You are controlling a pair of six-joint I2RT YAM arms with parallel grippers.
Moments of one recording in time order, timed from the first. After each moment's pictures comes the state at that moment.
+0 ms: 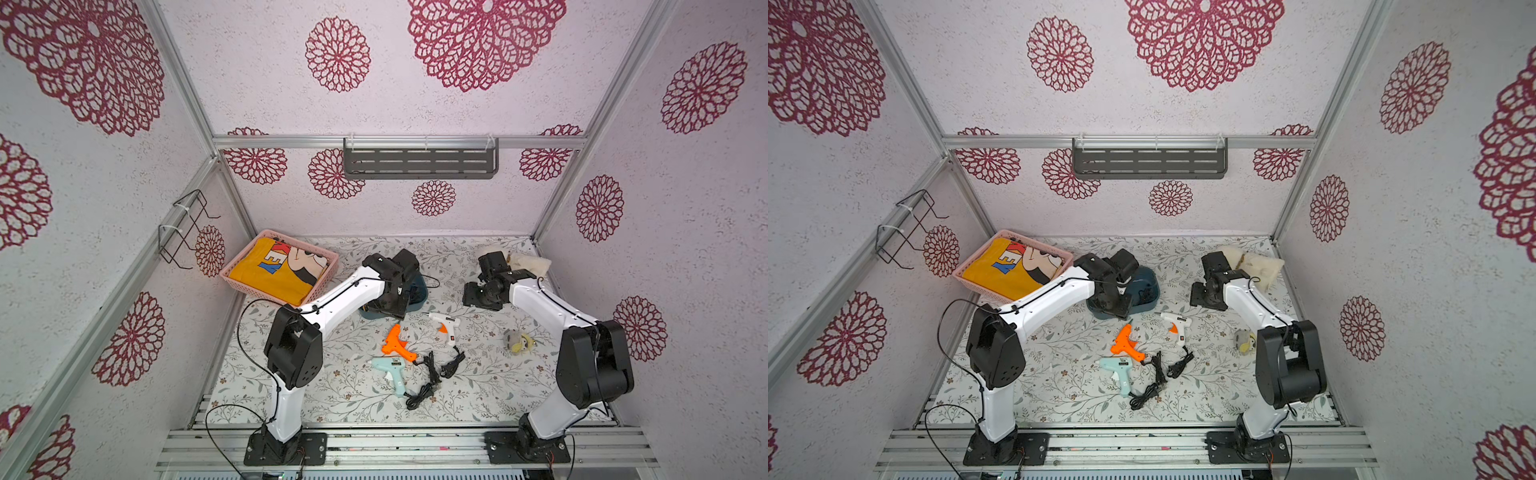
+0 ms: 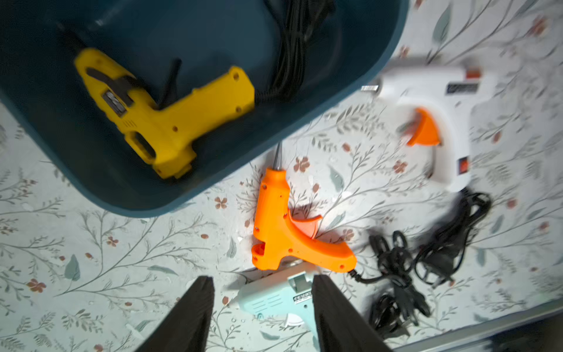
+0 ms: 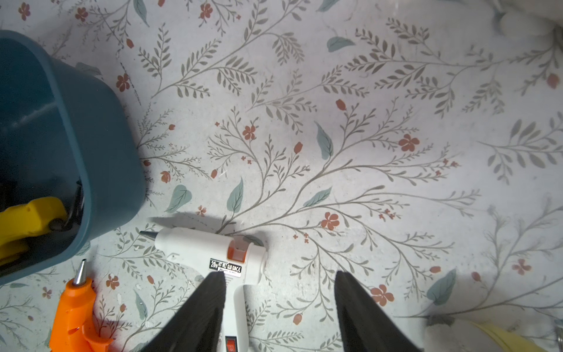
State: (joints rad) left arm -0.71 2.00 1.79 -1.20 -0.06 -0.40; right arm 0.25 1.64 1.22 -0.69 0.00 0.37
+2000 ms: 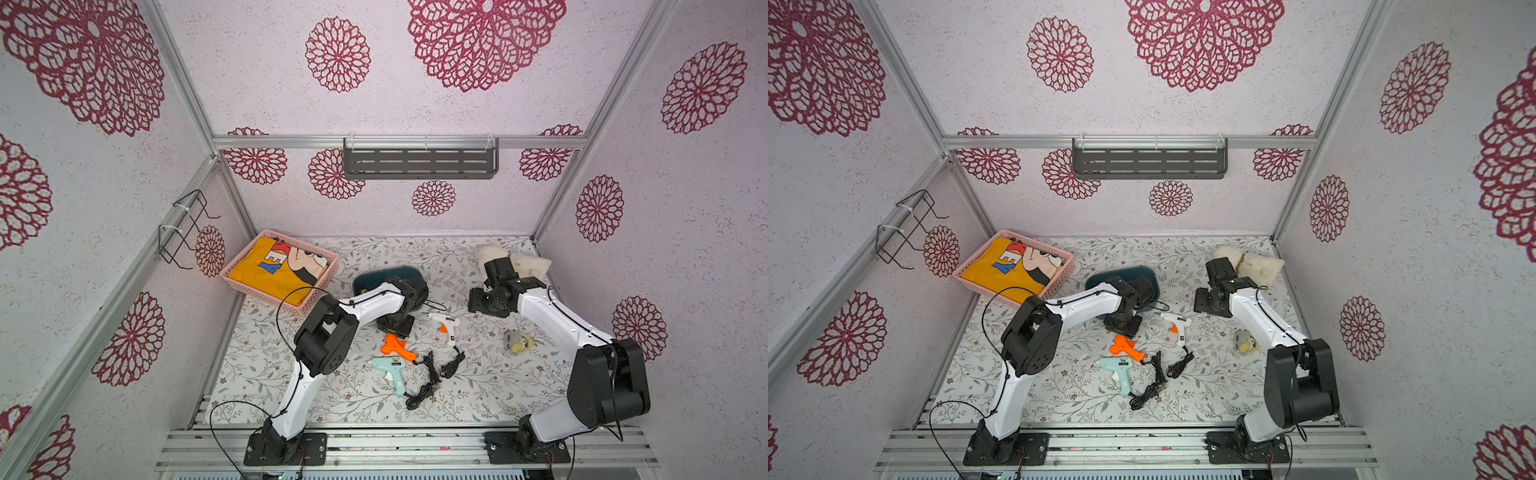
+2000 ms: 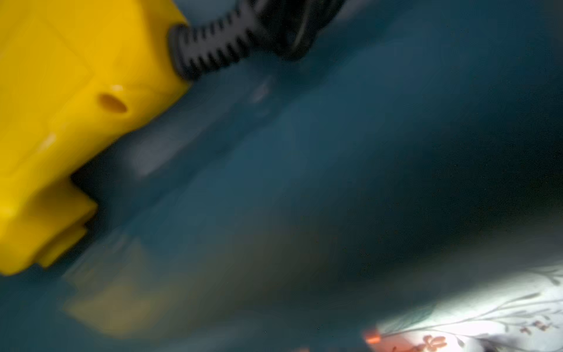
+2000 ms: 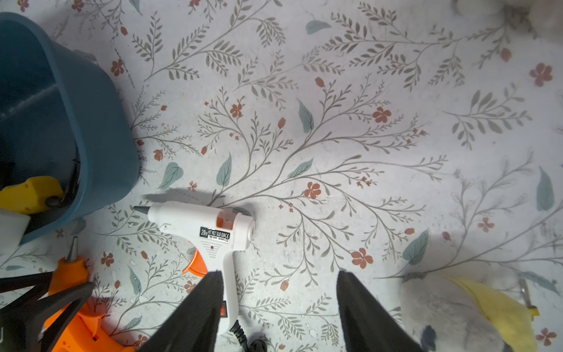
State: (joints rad) left arm -0.76 2.21 1.71 -1.03 -0.11 -0.39; right arm 0.25 1.52 1.13 -0.72 0.03 0.38
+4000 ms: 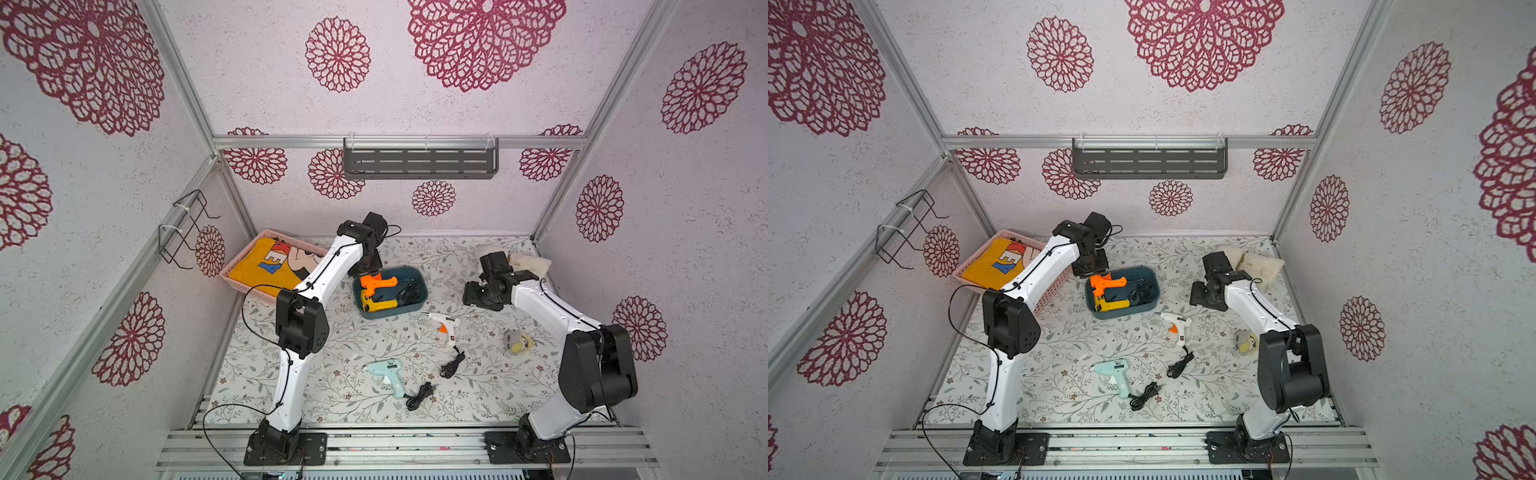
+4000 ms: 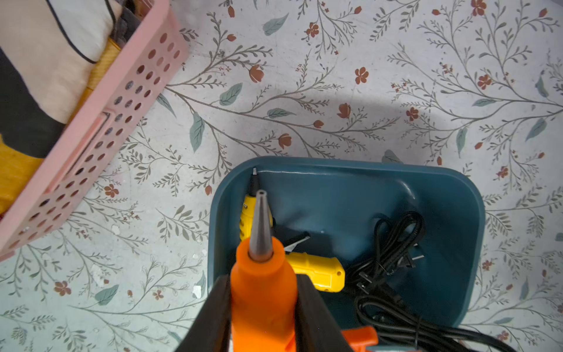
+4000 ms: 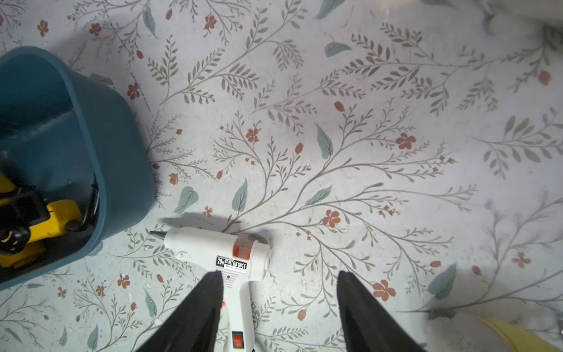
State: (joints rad) left arm -0.44 2.27 2.26 -1.29 -0.20 -0.75; right arm 0.25 1.61 1.20 -0.68 0.00 0.39
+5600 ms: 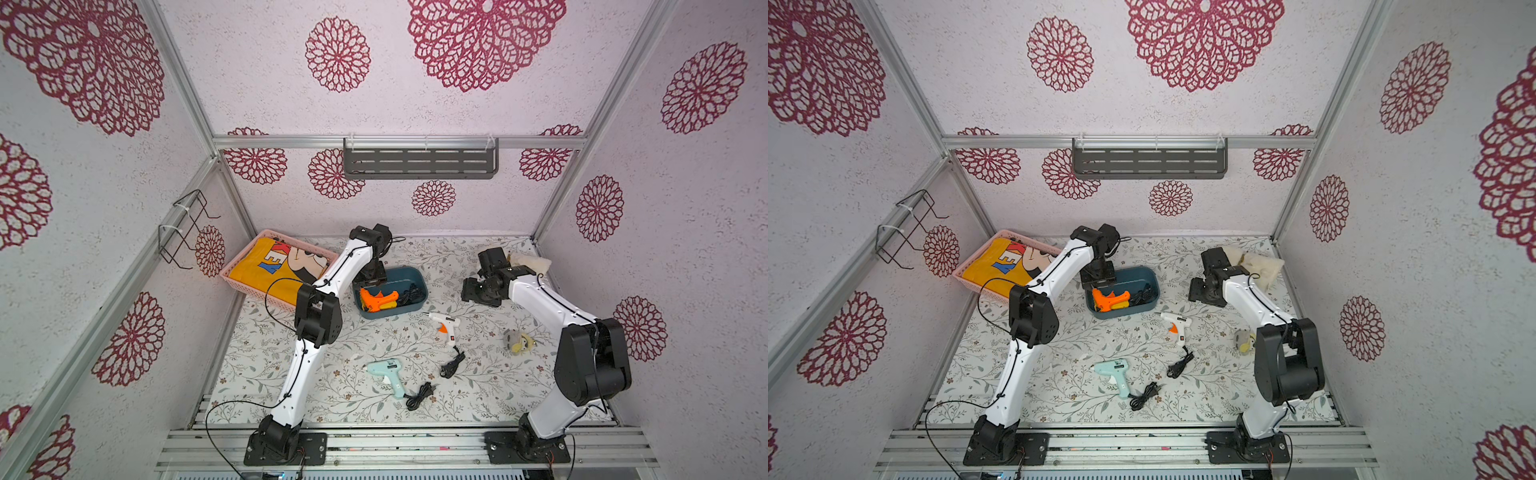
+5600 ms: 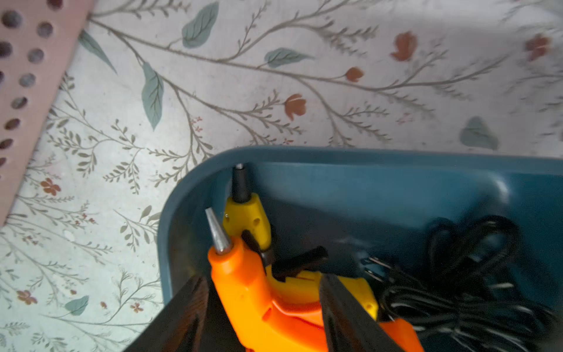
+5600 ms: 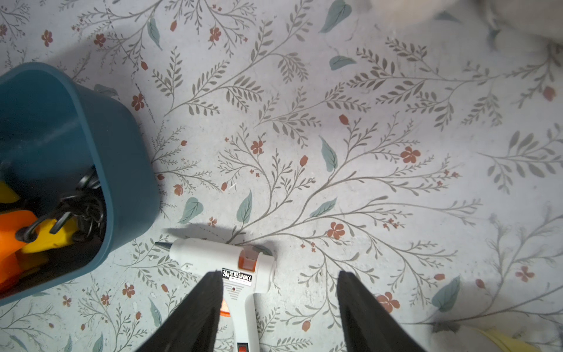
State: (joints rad) left arm -0.45 2.49 2.49 -1.44 -0.12 -0.72; right arm 0.25 1.66 1.26 -0.70 -0.01 0.39
